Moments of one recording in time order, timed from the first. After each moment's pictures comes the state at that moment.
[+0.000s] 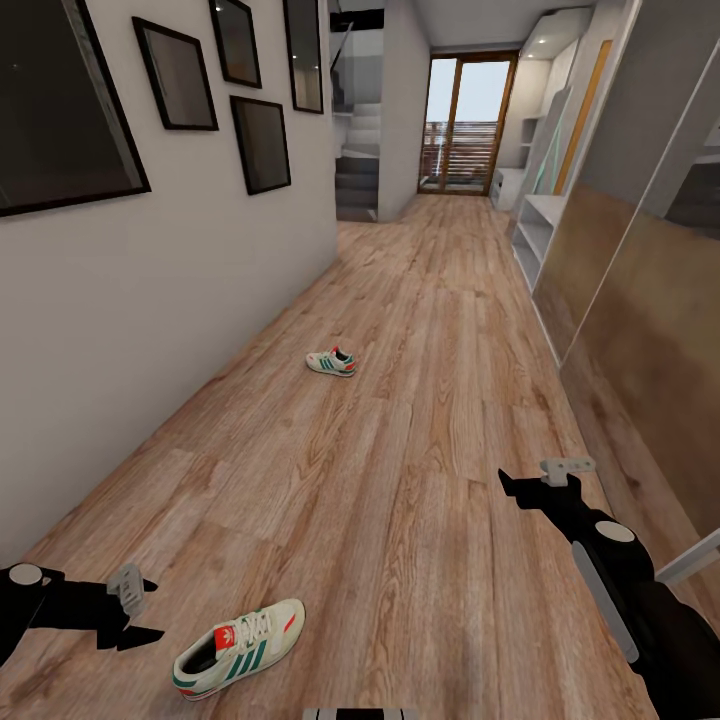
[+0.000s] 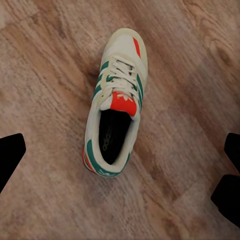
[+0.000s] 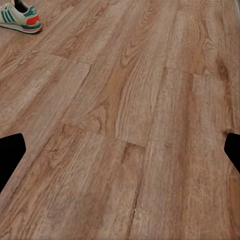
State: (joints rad) left arm -0.60 0.43 0.33 -0.58 -0.70 -0.09 -1.31; right arm -0.40 -0.25 0.01 -1.41 -0.14 0.44 0.03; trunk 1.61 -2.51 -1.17
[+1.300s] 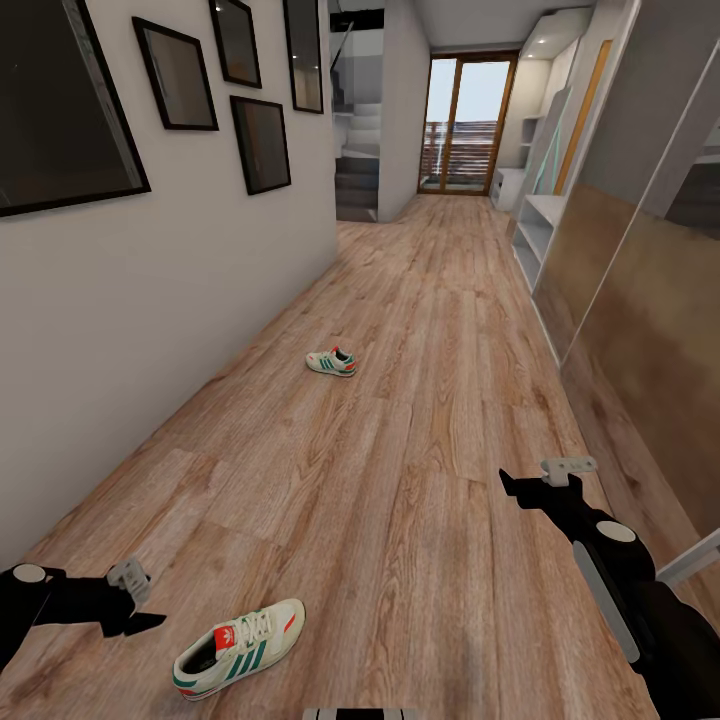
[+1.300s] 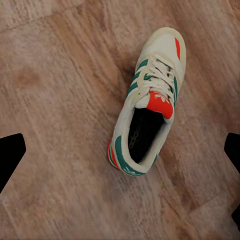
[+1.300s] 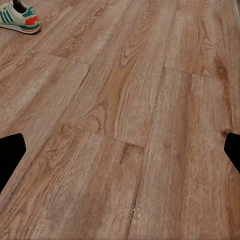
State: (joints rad) left arm -0.60 0.42 0.33 -0.58 -0.69 0.00 -1.17; right arm -0.40 -0.25 0.01 -1.41 -0.14 0.44 0.03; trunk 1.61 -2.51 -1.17
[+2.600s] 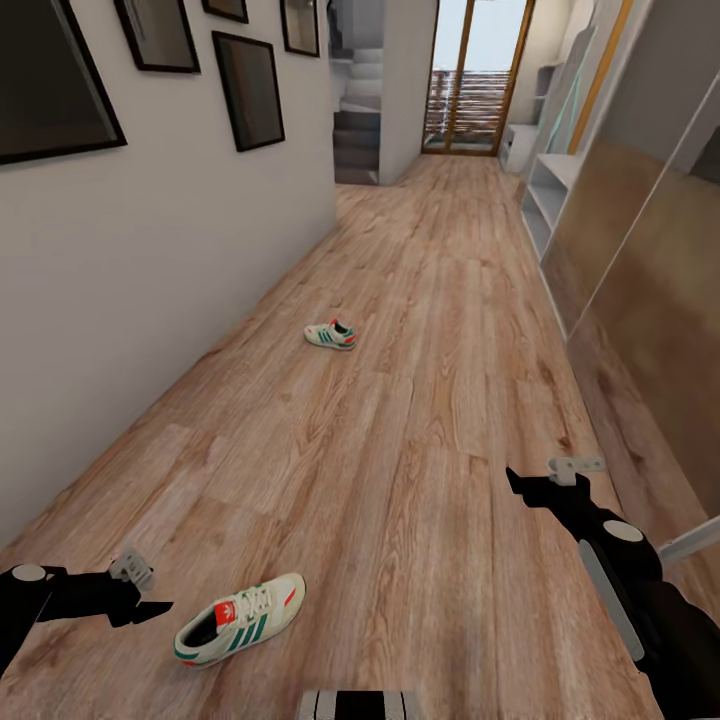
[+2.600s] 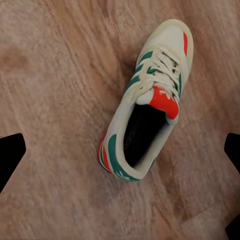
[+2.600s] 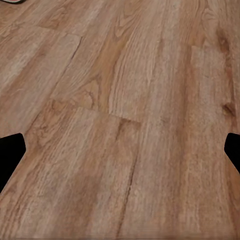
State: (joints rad) left arm -0.60 0.42 0.33 -0.58 -0.60 0.03 -1.12; right arm -0.40 -0.25 -0.02 -1.41 -0.15 0.44 0.03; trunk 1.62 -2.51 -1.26
